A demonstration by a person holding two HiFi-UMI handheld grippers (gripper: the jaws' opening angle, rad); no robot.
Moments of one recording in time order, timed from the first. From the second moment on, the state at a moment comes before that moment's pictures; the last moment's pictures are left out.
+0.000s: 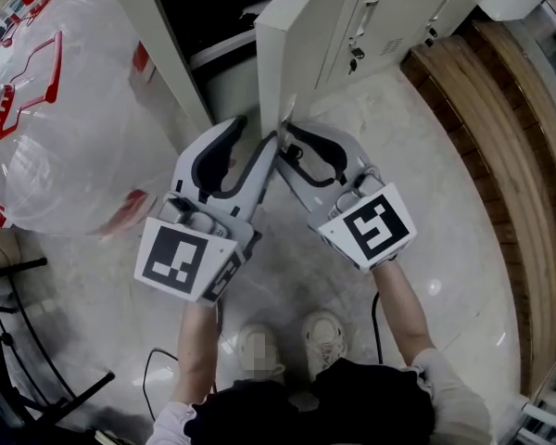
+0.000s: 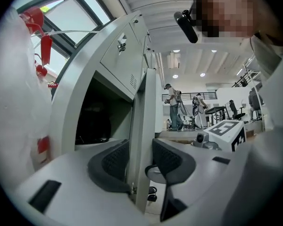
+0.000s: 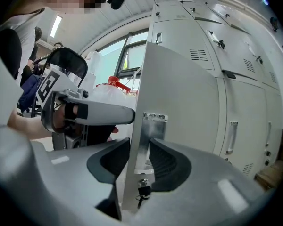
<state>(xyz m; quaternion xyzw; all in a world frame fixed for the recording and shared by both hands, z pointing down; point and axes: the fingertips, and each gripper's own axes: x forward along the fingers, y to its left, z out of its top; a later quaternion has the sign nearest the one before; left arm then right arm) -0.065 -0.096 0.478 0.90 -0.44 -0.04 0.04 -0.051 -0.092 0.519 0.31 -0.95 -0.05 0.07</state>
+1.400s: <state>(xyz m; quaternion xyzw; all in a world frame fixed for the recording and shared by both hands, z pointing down) 0.108 -0.077 0.483 0.97 -0.24 0.00 0.03 0.079 -0.040 0.577 0.44 -0.88 0.00 0.17</state>
